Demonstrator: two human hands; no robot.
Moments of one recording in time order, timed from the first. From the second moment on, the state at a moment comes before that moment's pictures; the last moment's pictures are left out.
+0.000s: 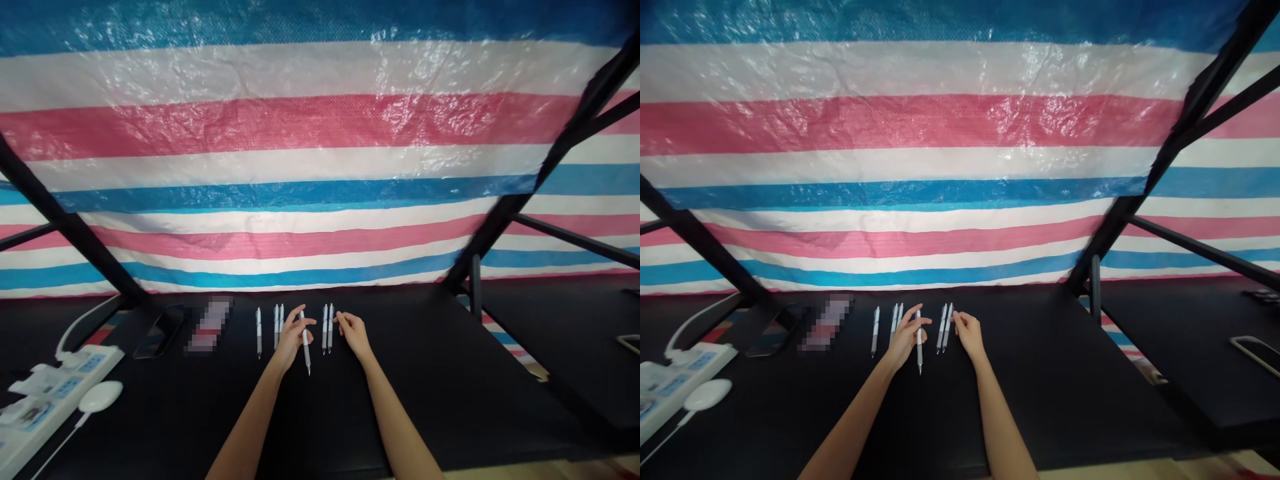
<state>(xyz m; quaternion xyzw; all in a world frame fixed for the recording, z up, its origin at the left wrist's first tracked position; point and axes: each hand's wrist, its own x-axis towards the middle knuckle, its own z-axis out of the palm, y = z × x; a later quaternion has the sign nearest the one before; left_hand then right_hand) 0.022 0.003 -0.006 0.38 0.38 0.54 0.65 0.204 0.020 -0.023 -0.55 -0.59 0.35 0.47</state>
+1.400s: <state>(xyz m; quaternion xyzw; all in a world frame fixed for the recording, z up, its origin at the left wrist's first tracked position) 0.021 0.028 -0.024 0.37 0.36 0.58 0.63 0.204 0.022 -0.023 -0.56 -0.59 0.34 0.47</state>
